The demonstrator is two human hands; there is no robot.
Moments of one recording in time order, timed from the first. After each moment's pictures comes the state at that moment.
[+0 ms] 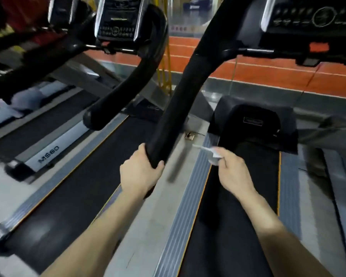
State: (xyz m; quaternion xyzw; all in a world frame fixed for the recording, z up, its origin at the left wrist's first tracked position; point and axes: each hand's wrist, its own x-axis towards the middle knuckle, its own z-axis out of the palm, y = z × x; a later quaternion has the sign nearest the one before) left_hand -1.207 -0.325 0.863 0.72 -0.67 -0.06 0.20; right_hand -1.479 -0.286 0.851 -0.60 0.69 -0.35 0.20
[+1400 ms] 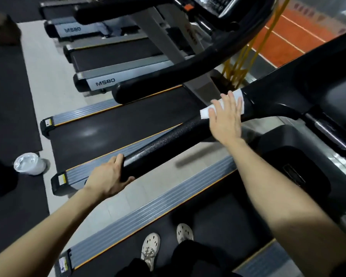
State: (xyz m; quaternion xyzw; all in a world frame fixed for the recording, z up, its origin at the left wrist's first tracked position) left_hand -1.235 -0.348 0.872 0.82 -0.56 -0.12 0.03; right_hand -1.501 -0.670 0.964 -0.87 0.48 -0.14 -0.07
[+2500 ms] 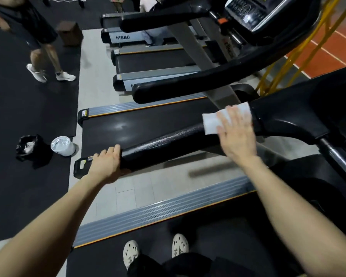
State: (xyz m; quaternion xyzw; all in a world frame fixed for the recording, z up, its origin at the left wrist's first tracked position) left_hand -1.266 -0.362 0.874 0.91 -0.41 -0.08 -0.02; right_hand -1.551 -0.712 0.947 -0.94 0.29 -0.17 -0.06
